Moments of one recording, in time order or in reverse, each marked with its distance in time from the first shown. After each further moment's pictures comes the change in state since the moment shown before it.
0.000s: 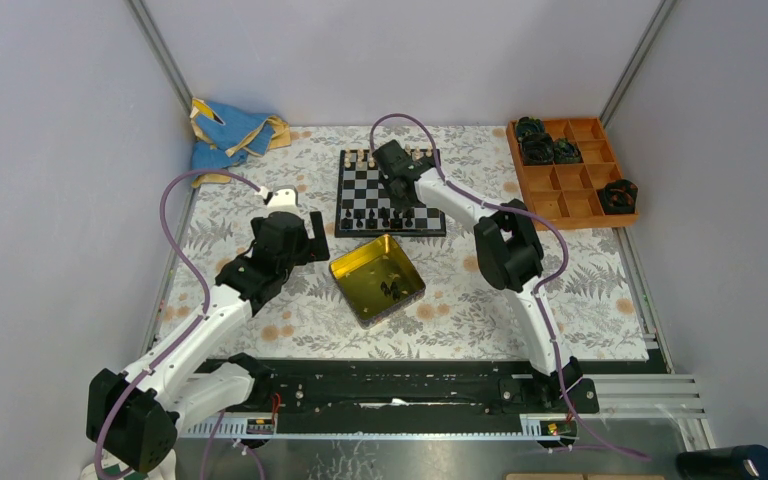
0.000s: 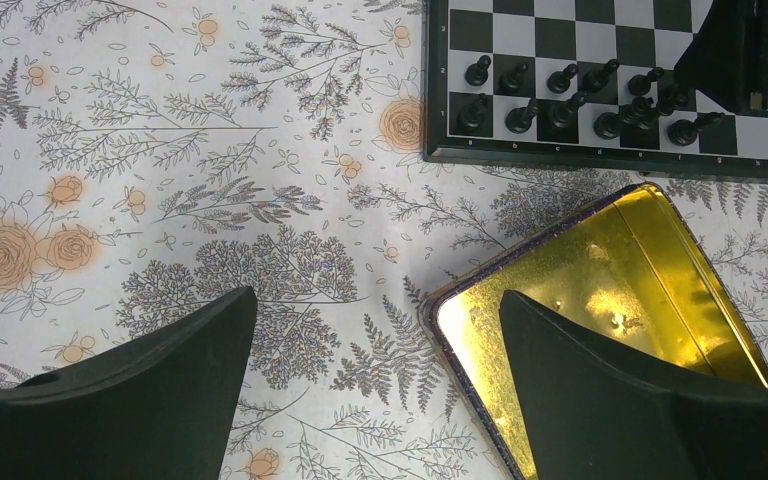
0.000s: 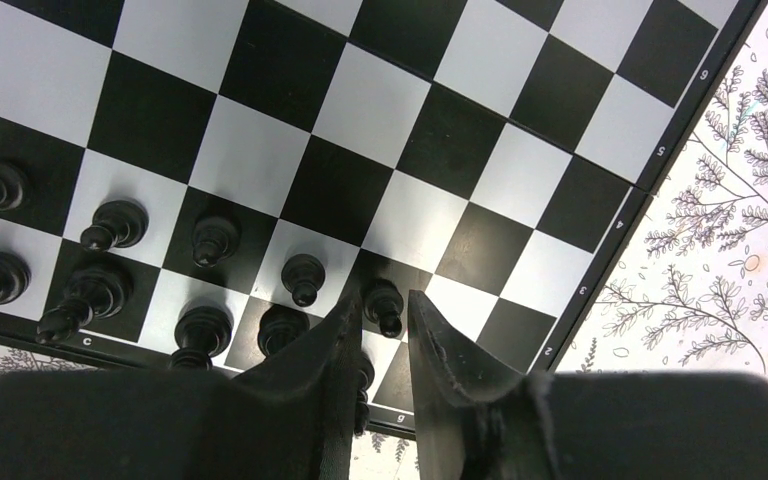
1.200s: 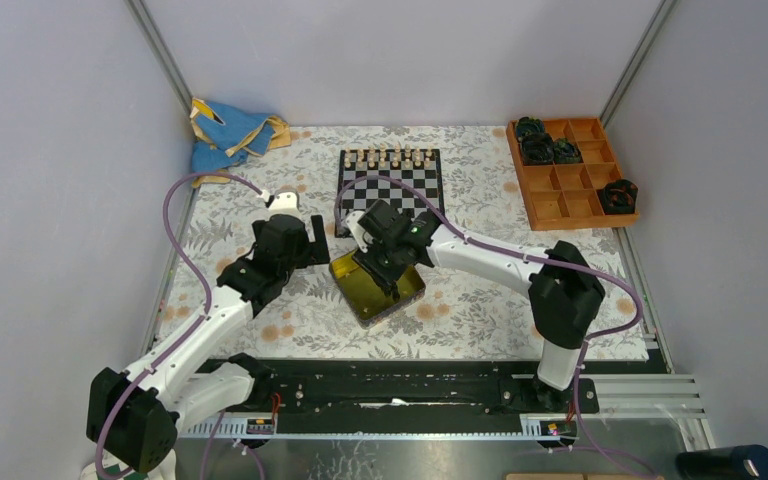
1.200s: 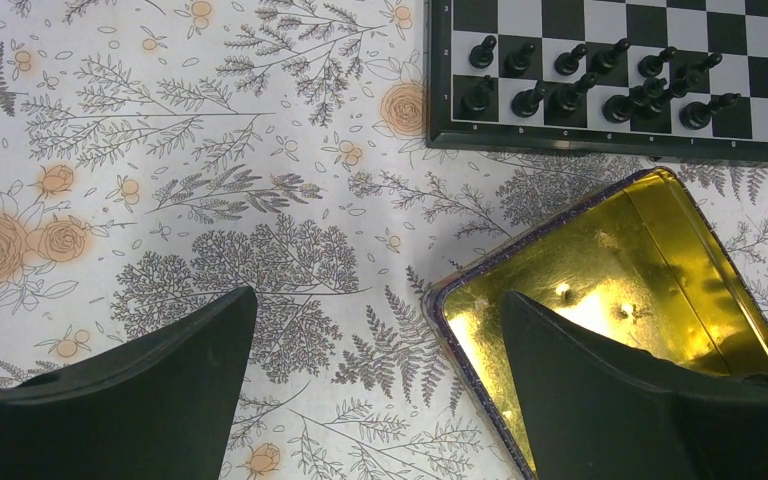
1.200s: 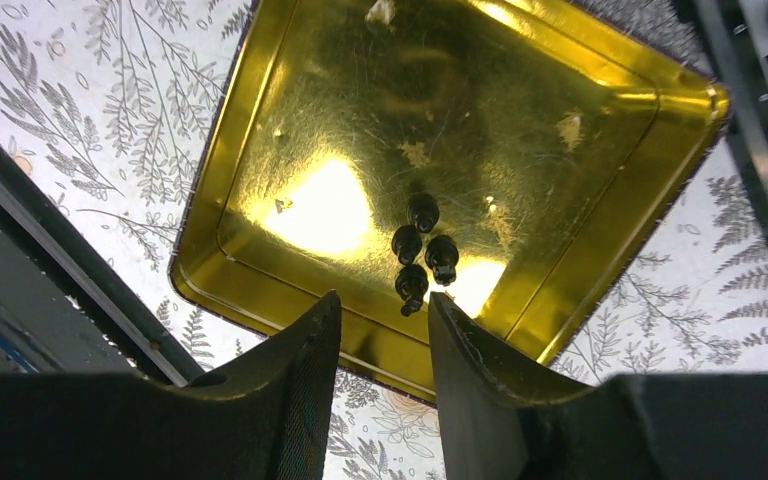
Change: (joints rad) left arm 0.000 0.002 -0.021 0.006 0.010 0.002; right arm 0.301 -0.529 -0.559 0.027 -0.332 -0.110
